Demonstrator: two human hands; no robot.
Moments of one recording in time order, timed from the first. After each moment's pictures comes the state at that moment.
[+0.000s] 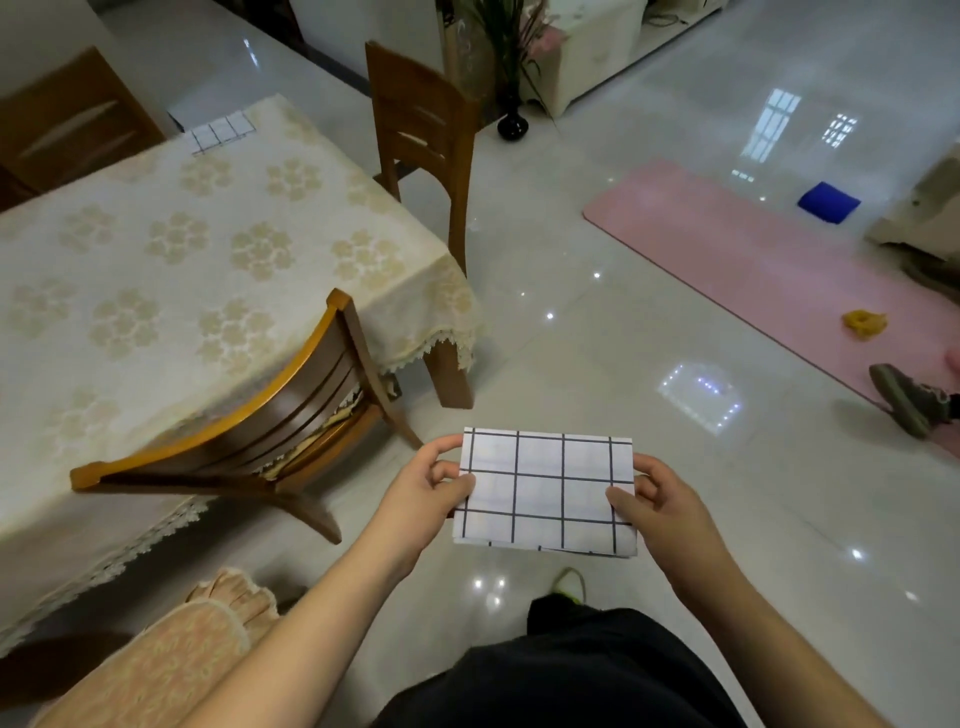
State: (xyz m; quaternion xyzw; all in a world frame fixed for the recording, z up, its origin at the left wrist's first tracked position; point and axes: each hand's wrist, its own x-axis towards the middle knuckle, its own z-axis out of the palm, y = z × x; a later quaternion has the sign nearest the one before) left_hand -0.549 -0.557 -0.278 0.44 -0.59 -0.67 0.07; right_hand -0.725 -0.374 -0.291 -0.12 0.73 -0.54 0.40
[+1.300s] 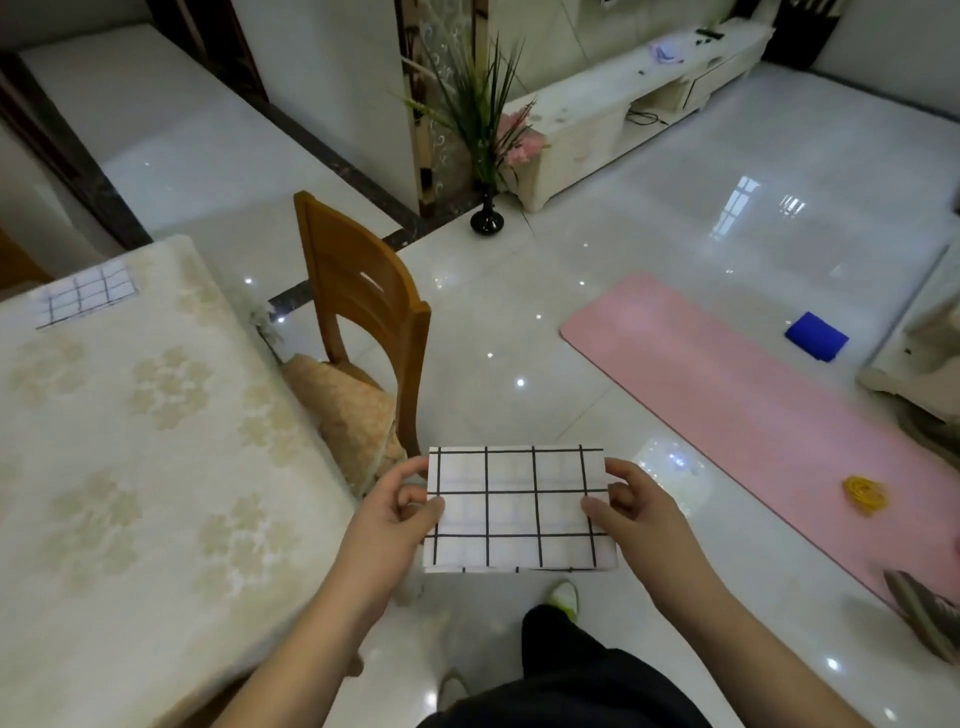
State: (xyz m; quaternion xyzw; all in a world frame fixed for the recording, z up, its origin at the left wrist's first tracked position) left_hand -0.907 -0.915 -0.279 0.46 -0.56 -0.67 0.17; right_hand -1.100 -0.745 -0.250 -0.21 0.76 -0.50 0.36
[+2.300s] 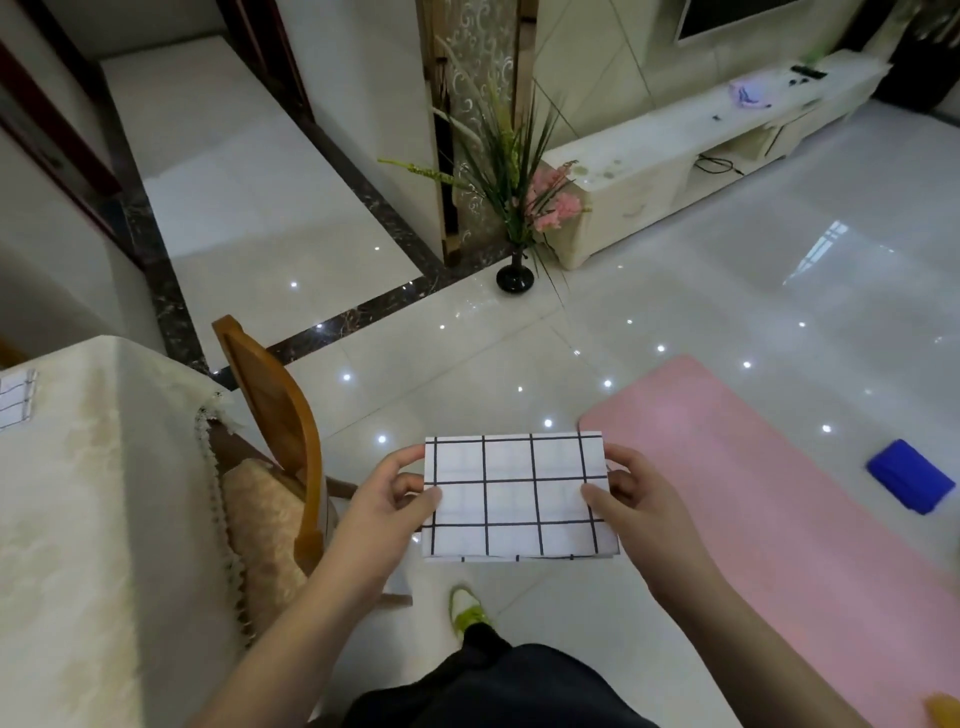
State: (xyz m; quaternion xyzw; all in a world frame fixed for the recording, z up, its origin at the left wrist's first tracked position) left_hand -1.234 -1.139 -0.262 0.50 -0.54 -0.64 0.19; right_hand -1.448 -1.002 -0.244 -0.24 0.72 -0.50 0.40
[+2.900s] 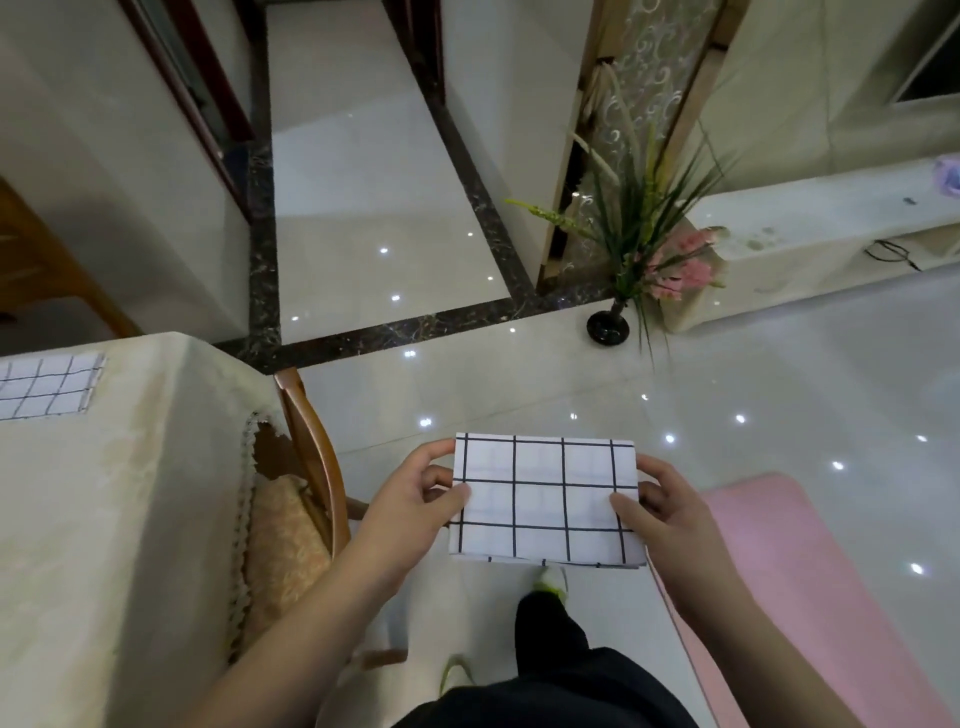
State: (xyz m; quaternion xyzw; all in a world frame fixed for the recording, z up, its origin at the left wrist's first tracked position) left_hand -1.292 -1.333 -0.257 0.56 -0.51 -0.61 0.23; right_hand -1.536 -1.250 -0.254 -0.29 0.68 -0.47 0.48
